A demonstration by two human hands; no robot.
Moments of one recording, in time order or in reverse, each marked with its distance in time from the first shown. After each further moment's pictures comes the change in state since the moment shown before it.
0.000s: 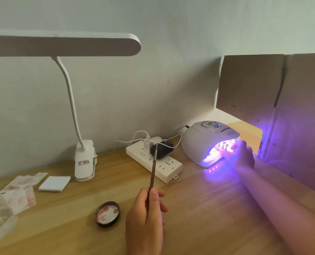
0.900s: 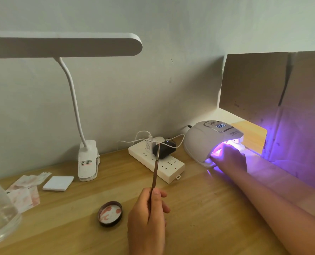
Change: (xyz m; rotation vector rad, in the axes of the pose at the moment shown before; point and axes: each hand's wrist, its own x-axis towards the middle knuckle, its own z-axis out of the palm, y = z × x) left_hand 0.000 0.003 0.000 -0.021 -0.002 -0.009; right_hand -0.024 -0.013 0.013 -0.266 -0.093 -0.355
